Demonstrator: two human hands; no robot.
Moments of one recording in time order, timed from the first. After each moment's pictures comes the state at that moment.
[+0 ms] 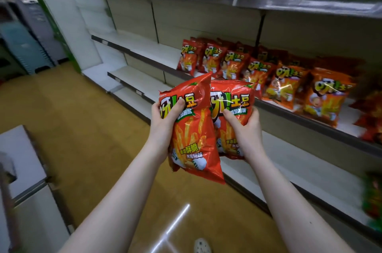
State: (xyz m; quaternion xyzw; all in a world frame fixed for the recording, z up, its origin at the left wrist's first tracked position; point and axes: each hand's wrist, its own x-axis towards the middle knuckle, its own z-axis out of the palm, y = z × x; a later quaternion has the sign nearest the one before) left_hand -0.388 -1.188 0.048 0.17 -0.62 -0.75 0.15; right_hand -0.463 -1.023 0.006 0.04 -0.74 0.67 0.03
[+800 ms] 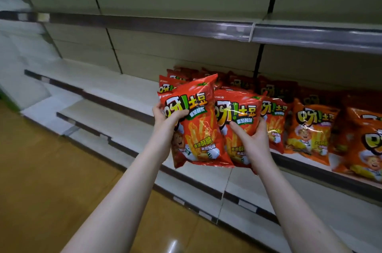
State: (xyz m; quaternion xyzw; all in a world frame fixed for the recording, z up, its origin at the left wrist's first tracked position) left_hand -0.745 -1.327 0.047 0.09 -0.63 -0.77 0.05; right_hand -0.757 -1.128 -0.002 -0.06 -0.73 0.67 0.11
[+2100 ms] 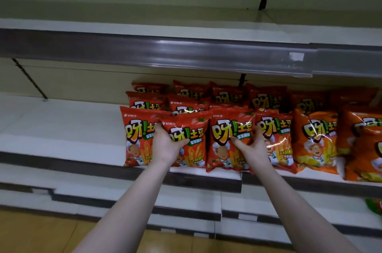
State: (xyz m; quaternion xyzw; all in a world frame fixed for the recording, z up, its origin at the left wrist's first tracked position) left_hand -0.983 -1.363 -0.036 0.02 -0.86 -0.50 0.00; right_hand -0.916 -1.147 -0.056 -0.22 -0.77 0.59 0.14
